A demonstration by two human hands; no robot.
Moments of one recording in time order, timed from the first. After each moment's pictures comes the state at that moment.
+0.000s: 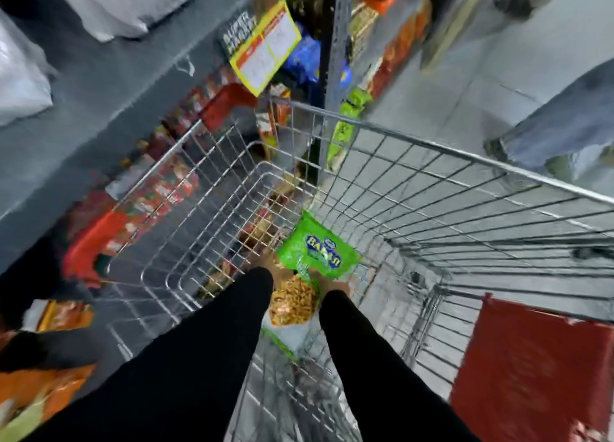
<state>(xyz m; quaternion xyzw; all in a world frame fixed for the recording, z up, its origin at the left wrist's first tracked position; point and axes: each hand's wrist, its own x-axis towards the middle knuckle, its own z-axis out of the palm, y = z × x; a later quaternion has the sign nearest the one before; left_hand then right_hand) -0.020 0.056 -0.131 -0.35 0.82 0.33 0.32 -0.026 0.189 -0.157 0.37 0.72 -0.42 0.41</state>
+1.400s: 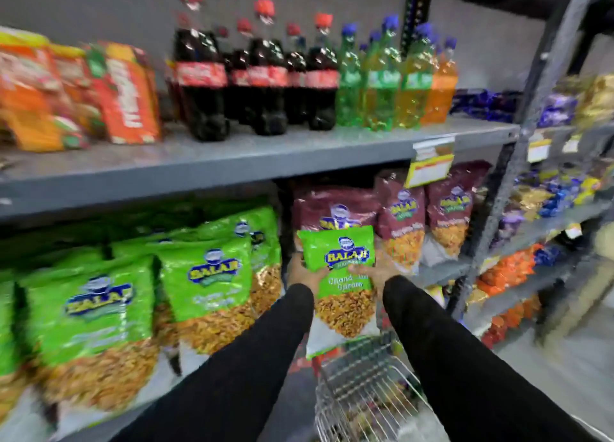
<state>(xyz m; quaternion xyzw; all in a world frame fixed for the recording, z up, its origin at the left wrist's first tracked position) 0.099 -0.089 0.282 -0.39 0.66 0.55 -0.33 -0.020 0.010 0.288 -0.28 0.70 -0.60 0.25</state>
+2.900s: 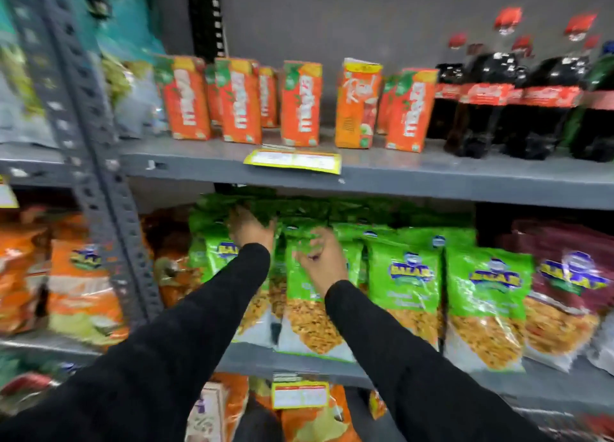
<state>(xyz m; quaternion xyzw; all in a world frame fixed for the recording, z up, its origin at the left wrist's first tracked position) 0.449 -0.263 0.346 -0.68 0.54 0.15 -0.47 0.338 -0.179 0.330 -0.59 0.60 -0.50 0.21</state>
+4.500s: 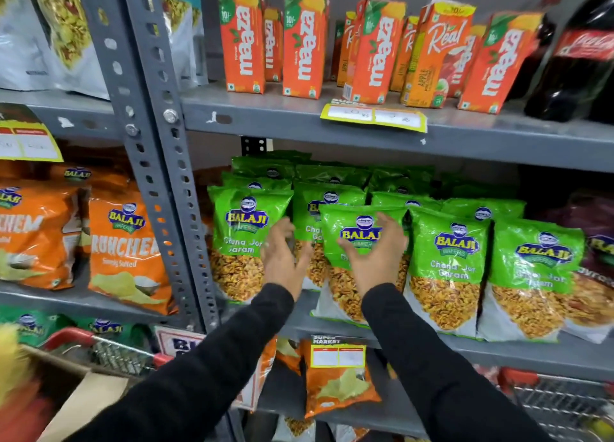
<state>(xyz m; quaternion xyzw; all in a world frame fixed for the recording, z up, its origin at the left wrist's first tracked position) 0.493 -0.186 0.259 -0.51 0.65 0.17 -0.53 0.359 -0.154 0.288 -0.50 0.66 -0.57 0.01</state>
